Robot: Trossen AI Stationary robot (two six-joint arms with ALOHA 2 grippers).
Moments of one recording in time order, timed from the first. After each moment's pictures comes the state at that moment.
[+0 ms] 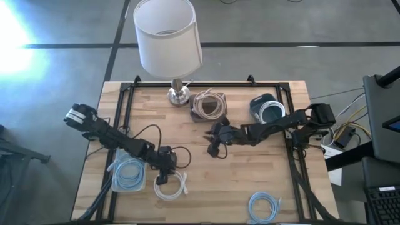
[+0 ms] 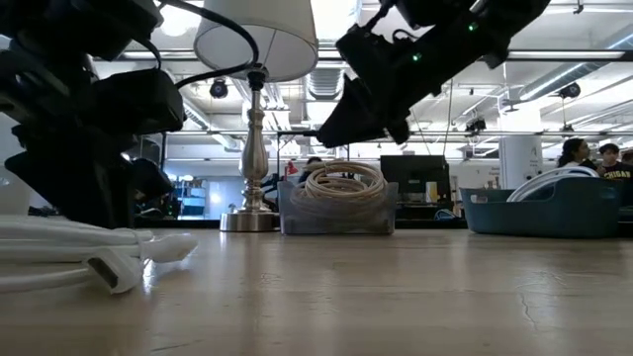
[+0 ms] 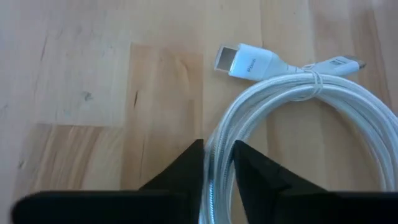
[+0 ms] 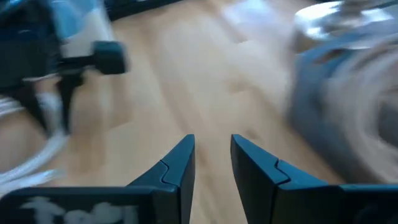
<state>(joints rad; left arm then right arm) -0.38 1.49 0.56 0.01 0.04 -0.49 0.10 1.67 0.91 0.18 0.34 0.38</state>
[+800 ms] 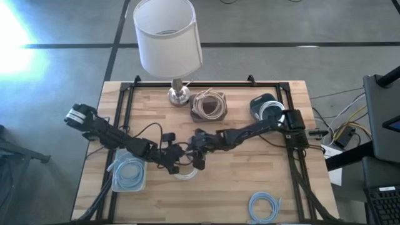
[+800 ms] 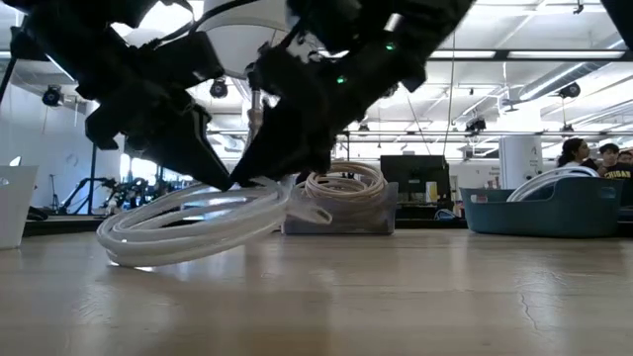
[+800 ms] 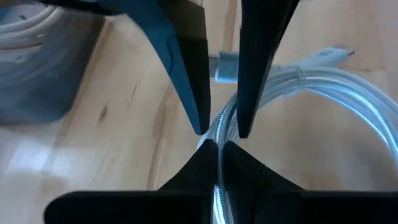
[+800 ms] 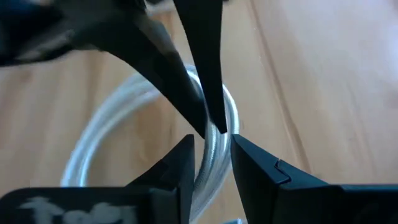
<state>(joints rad) -0.37 1.47 0.67 0.00 -0.50 -0.26 0.10 2.04 1.30 0.06 0.01 0.25</state>
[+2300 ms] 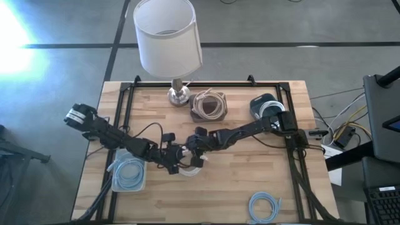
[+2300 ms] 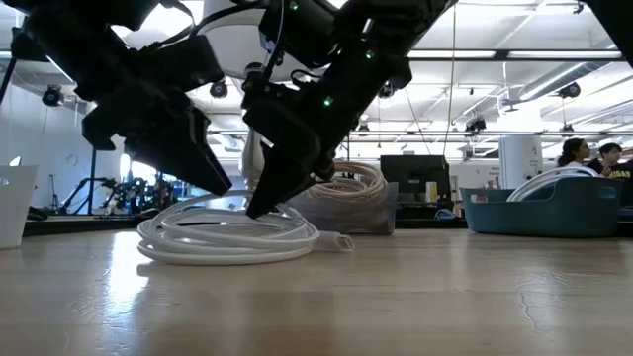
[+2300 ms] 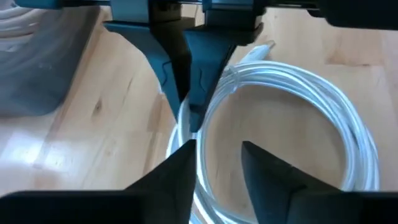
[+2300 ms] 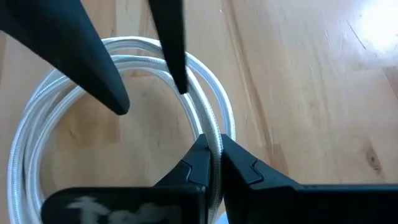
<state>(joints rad) -0.38 1.47 0.67 -0.02 -0.48 -0.28 0.10 2.13 1.45 -0.21 0.14 0.22</state>
